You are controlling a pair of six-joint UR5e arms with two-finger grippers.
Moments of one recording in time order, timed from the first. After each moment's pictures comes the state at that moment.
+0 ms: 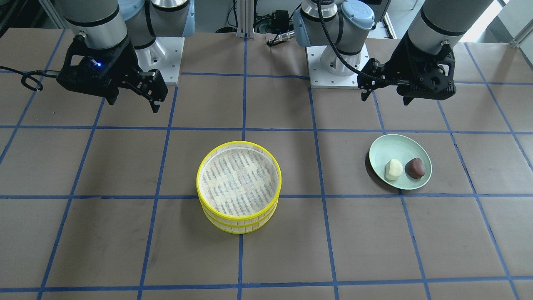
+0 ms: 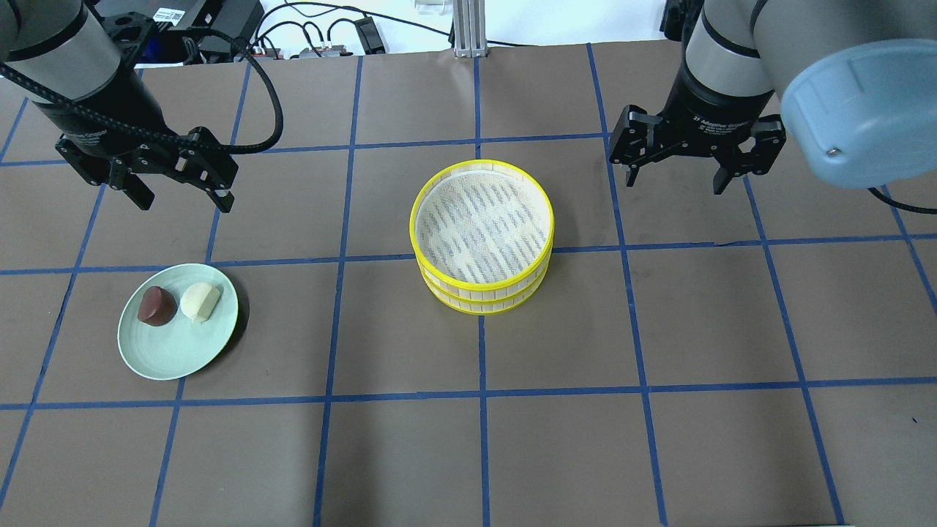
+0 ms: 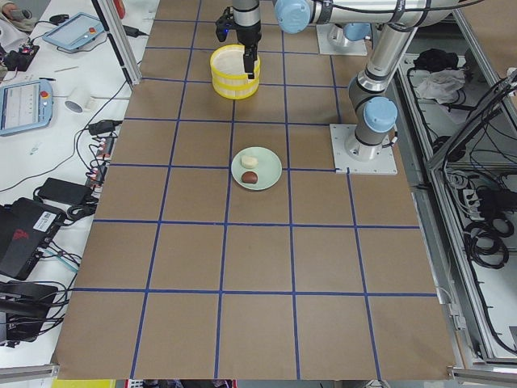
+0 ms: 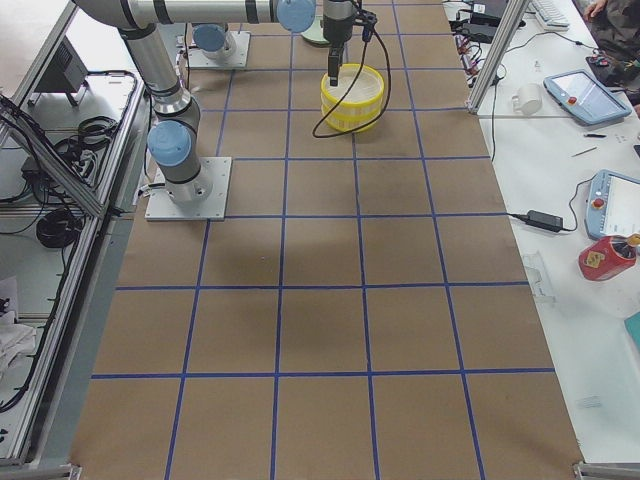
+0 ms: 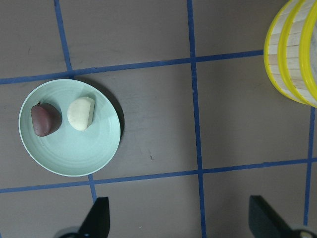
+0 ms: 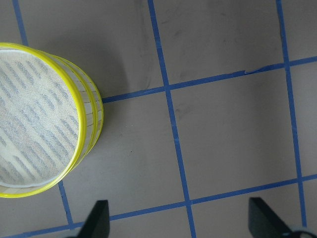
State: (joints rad) left arm -1.44 -1.53 -1.57 -1.70 1.59 0.21; right arm 1.63 -1.60 1.63 -1.62 -1.61 0.24
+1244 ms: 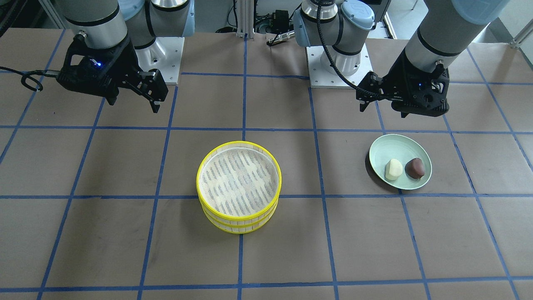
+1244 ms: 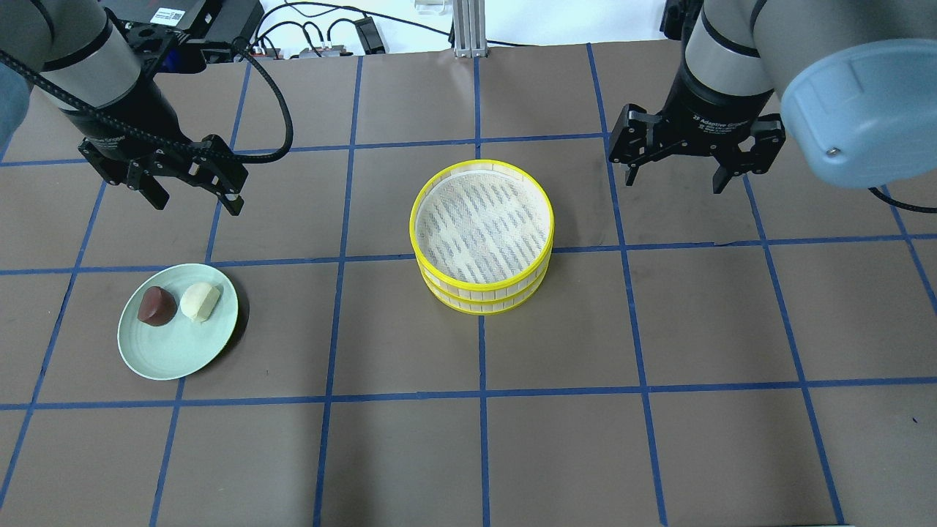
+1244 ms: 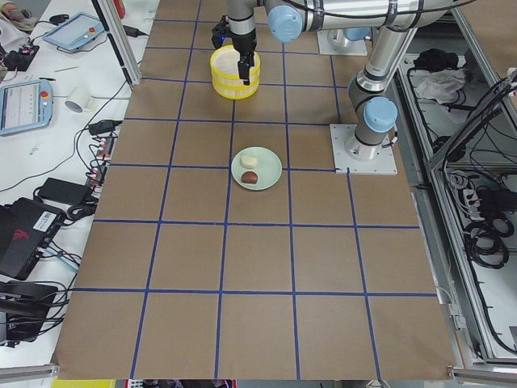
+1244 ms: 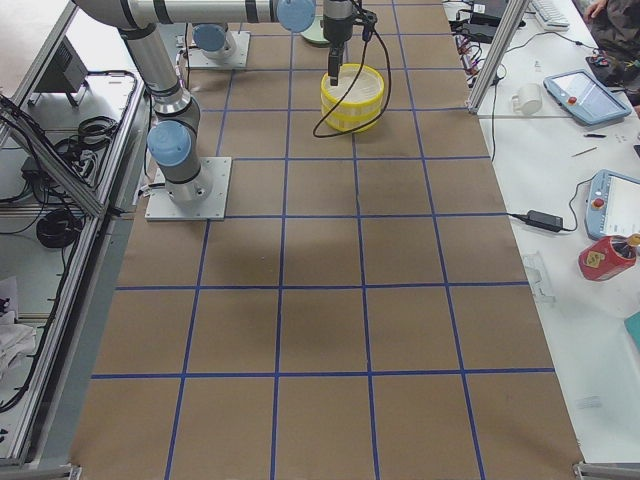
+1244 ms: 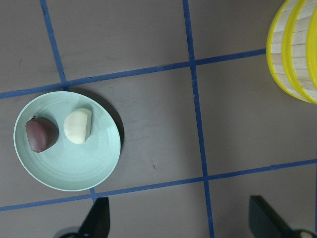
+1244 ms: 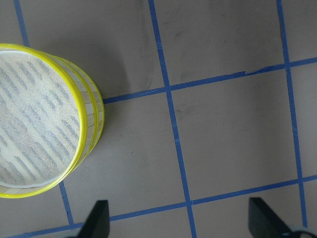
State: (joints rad) left arm -1.44 -1.57 -1.60 -1.65 1.59 0.27; right arm 1.63 -1.60 1.63 -1.62 -1.60 0.24
